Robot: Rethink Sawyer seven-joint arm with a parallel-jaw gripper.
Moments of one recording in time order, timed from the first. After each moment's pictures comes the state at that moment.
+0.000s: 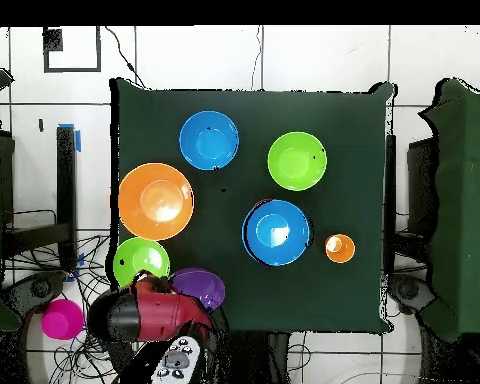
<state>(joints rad) 0.25 -0.70 -0.12 2.15 0.24 0.15 2.25</state>
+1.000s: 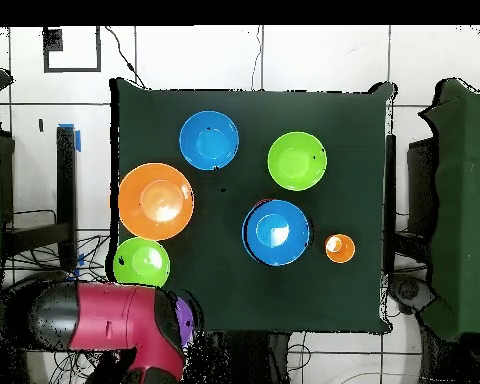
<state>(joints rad) 0.42 -0.96 -0.33 1.89 0.27 0.98 2.40</state>
